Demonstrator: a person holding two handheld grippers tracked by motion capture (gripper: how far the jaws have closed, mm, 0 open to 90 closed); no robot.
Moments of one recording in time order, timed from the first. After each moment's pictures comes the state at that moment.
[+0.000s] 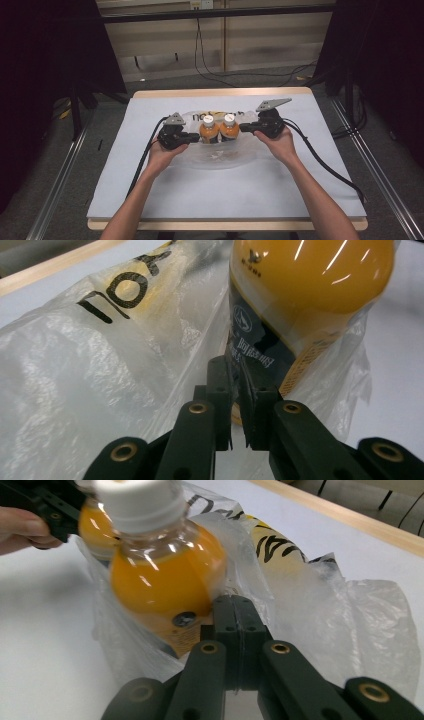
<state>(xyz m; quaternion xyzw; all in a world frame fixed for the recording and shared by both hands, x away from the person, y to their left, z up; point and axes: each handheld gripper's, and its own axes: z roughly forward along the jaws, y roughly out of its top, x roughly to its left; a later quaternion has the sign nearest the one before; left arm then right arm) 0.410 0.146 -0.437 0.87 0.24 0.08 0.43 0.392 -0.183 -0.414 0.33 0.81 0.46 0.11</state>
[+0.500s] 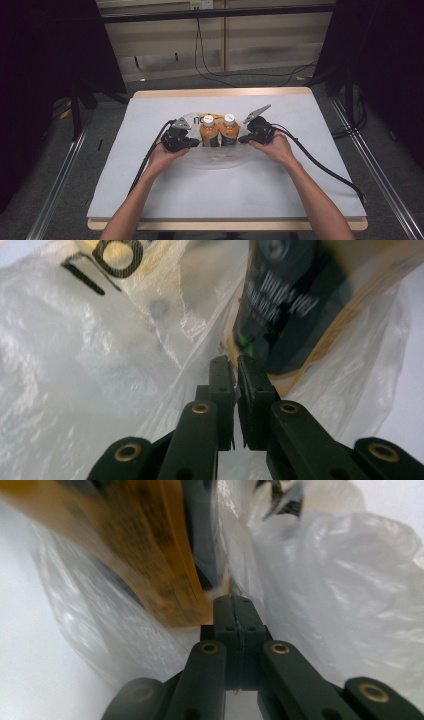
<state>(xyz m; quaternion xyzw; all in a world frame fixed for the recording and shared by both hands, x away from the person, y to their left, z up) 0.417 0.139 -0.458 0.90 0.23 0.08 0.37 0.408 -0.166 -0.457 0.31 0.89 0.32 0.08</state>
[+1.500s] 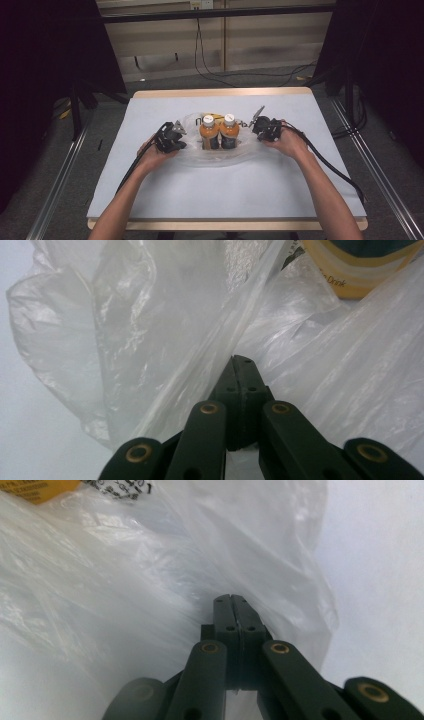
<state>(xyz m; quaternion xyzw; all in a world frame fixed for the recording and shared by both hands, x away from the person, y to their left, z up) 0.428 0.161 -0.465 0.94 0.21 0.13 0.25 0.421 -0.188 -0.459 0.29 0.93 0.12 0.16</state>
